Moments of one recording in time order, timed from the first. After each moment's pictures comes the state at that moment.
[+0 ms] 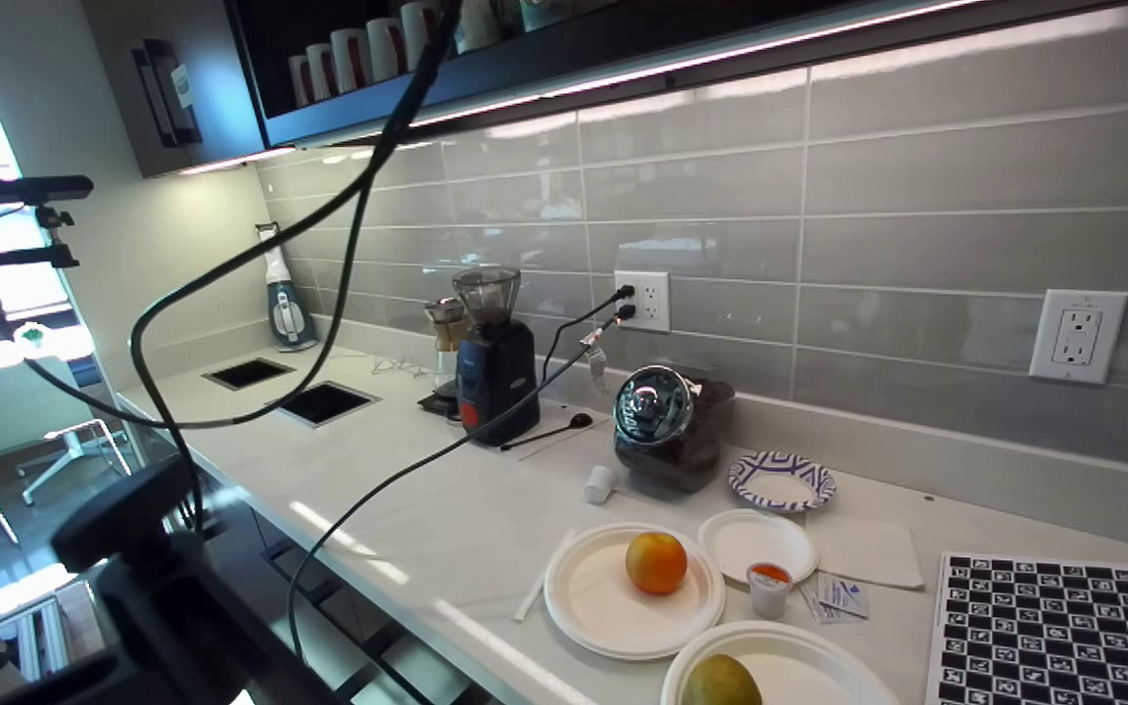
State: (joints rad) arm -0.14 0.00 -0.19 -1.20 0.08 2.12 0.05
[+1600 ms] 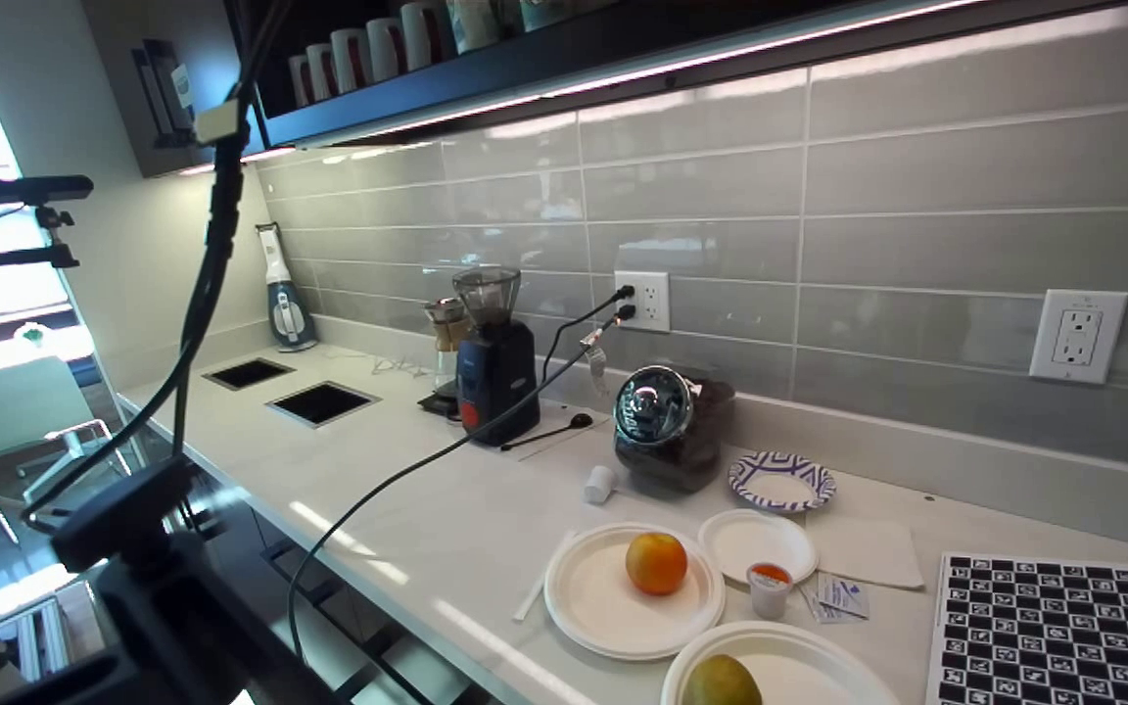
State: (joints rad) arm -0.11 -0.56 -0.15 -1.86 0.07 1.99 -0.05
